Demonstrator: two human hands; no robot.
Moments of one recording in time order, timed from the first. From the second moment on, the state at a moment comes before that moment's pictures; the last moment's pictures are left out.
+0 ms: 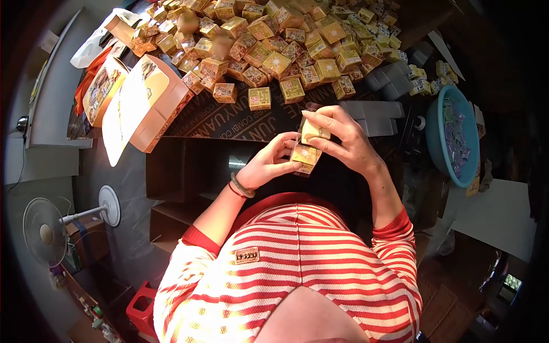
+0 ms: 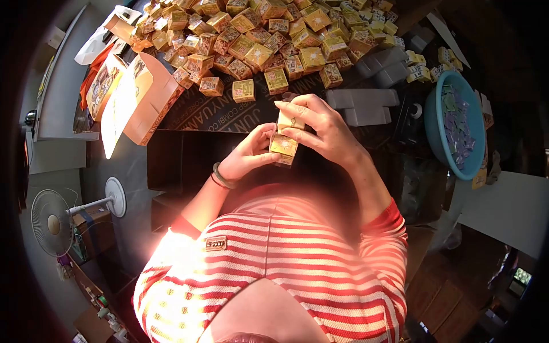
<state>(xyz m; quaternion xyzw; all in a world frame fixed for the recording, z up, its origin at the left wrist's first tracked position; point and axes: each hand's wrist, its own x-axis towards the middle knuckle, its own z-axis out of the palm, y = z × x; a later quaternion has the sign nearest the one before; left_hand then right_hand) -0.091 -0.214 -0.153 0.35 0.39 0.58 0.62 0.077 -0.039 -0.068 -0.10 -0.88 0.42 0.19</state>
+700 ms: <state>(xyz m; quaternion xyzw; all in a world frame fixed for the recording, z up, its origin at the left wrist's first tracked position) -0.061 -0.215 -0.146 0.29 0.38 0.65 0.59 0.102 -0.062 -0.090 -0.13 -0.85 0.42 0.29</state>
